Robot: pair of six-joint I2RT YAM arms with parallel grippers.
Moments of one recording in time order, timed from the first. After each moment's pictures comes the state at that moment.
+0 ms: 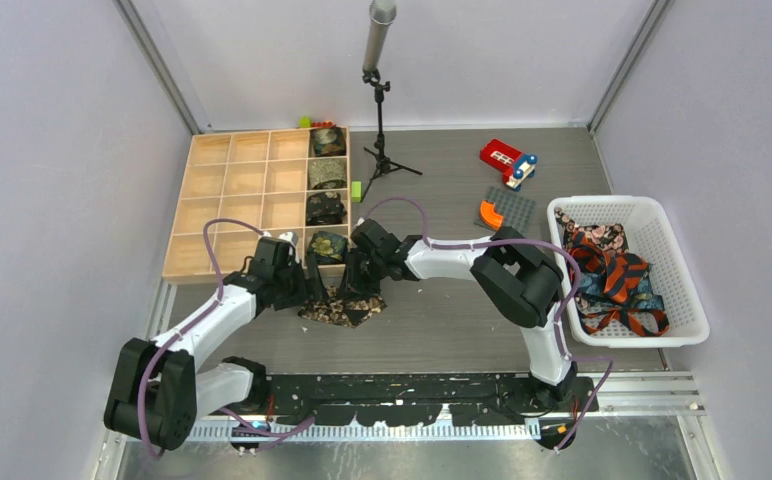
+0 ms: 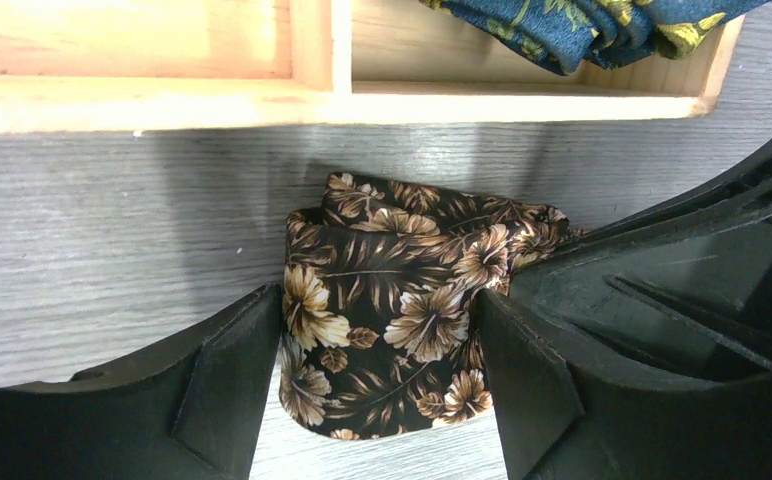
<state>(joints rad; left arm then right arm) -0.28 1.11 0.50 -0.37 0.12 -0.50 0.93 2.03 1.27 -0.13 -0.30 1.03</state>
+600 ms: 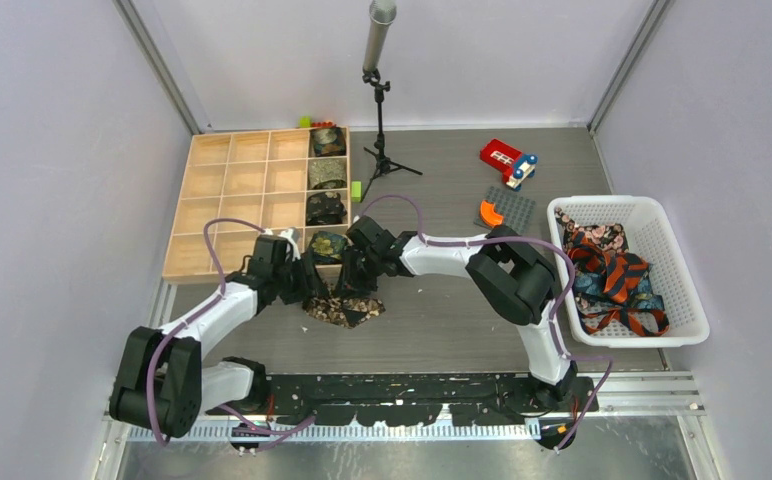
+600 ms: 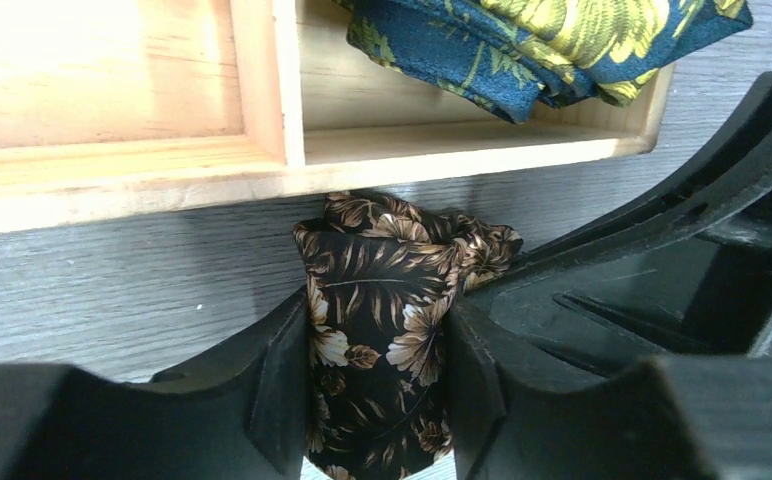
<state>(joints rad) -0.26 1.19 0.49 -0.24 0.22 -0.49 0.93 2.07 1.34 -0.19 -0.29 1.01</state>
